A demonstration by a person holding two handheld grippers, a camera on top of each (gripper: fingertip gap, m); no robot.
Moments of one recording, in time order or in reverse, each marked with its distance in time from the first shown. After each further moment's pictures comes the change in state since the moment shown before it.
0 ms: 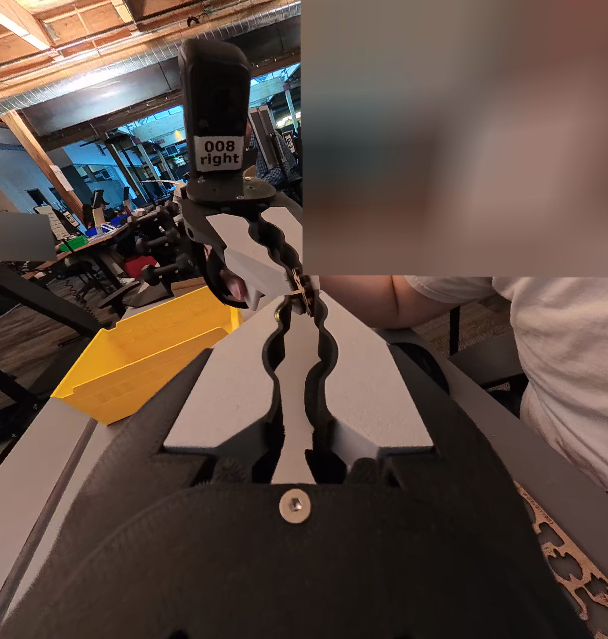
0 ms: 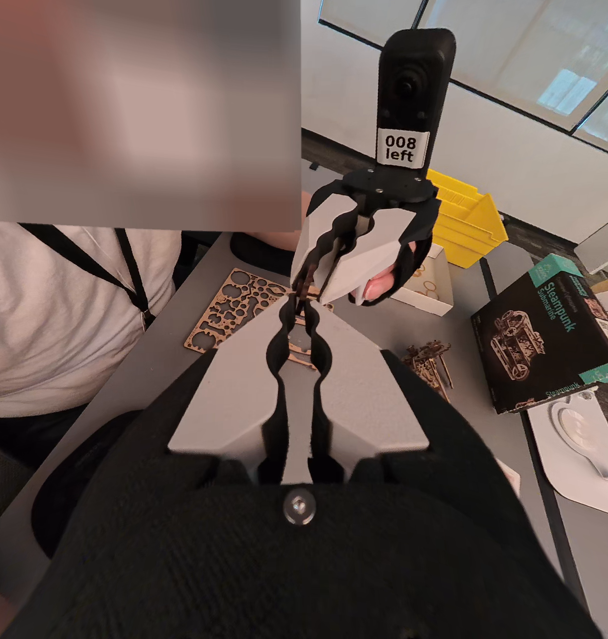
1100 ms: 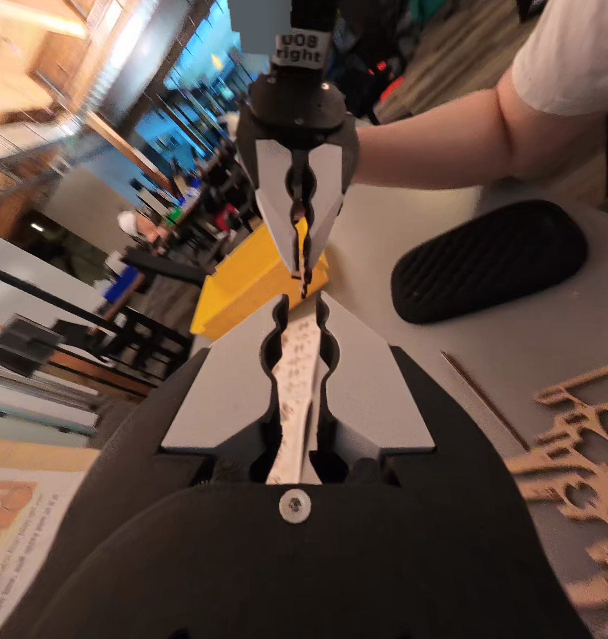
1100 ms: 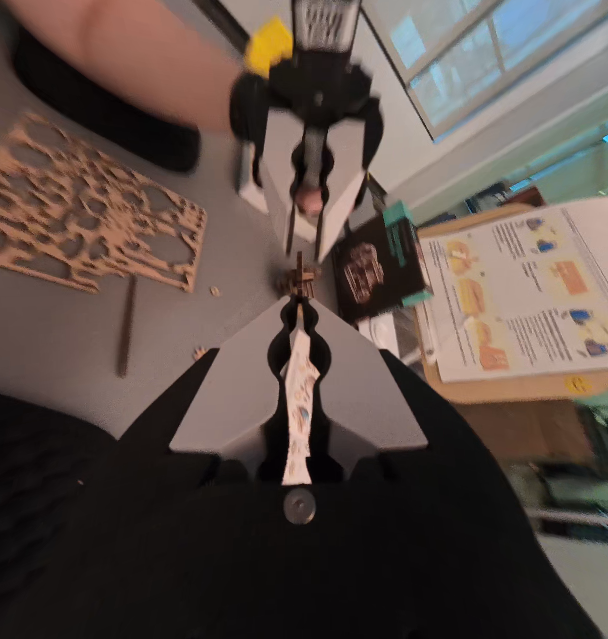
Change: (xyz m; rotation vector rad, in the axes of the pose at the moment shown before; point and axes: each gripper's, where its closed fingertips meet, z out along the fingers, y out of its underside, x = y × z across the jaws) left arm -0.035 0.049 -0.037 -0.278 -0.177 0.385; right arm 0.045 0.049 -0.004 -0.310 0.452 -0.362
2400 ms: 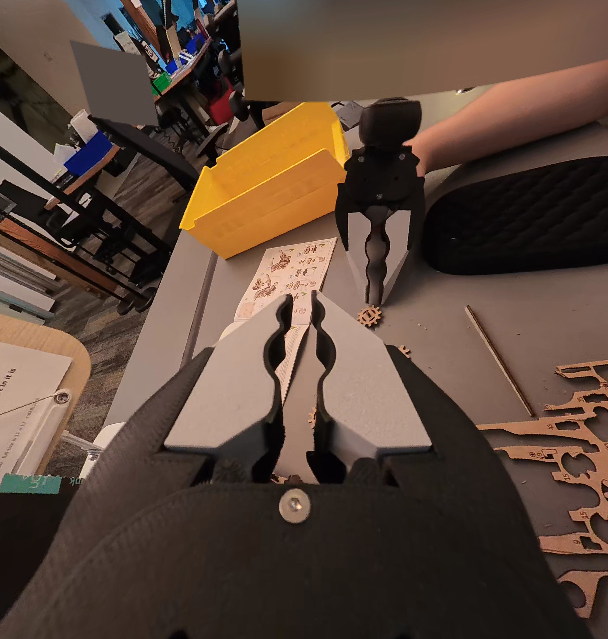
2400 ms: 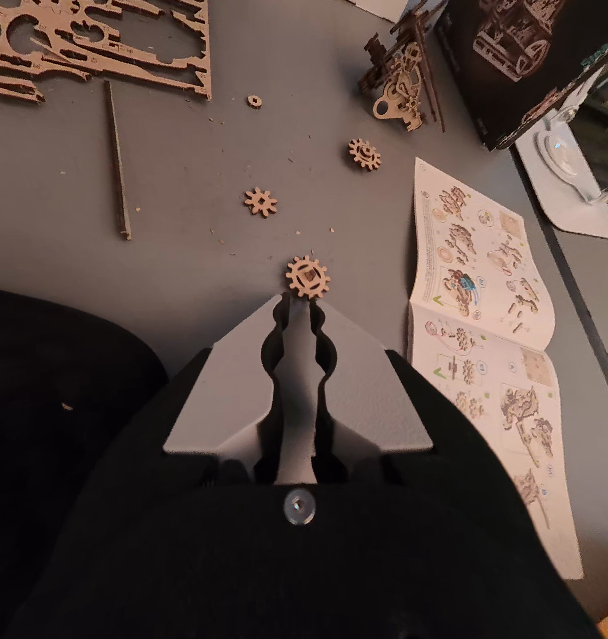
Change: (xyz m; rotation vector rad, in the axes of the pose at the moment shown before) left arm -0.023 0.071 -0.005 -0.247 -0.038 -0.241; right arm -0.095 0.171 0.042 -0.191 -0.165 0.407
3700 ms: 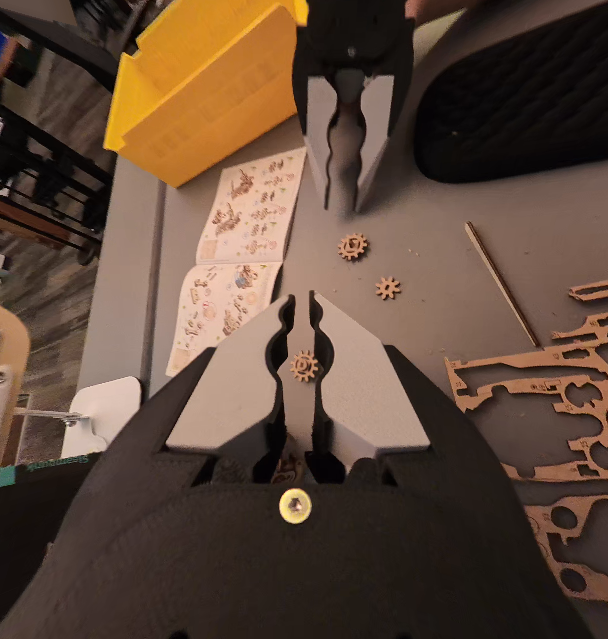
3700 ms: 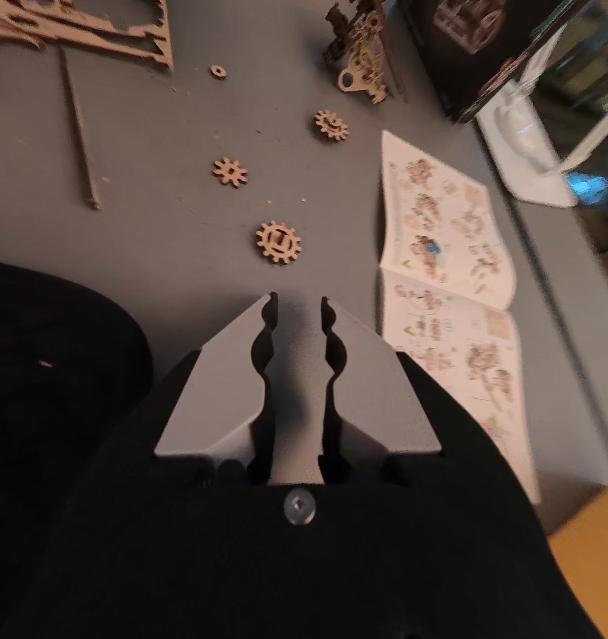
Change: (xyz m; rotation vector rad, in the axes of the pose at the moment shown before) left arm 0.018 0.053 0.014 -0.246 0.098 0.047; right arm 0.015 0.014 -0.018 -0.031 0.089 0.009
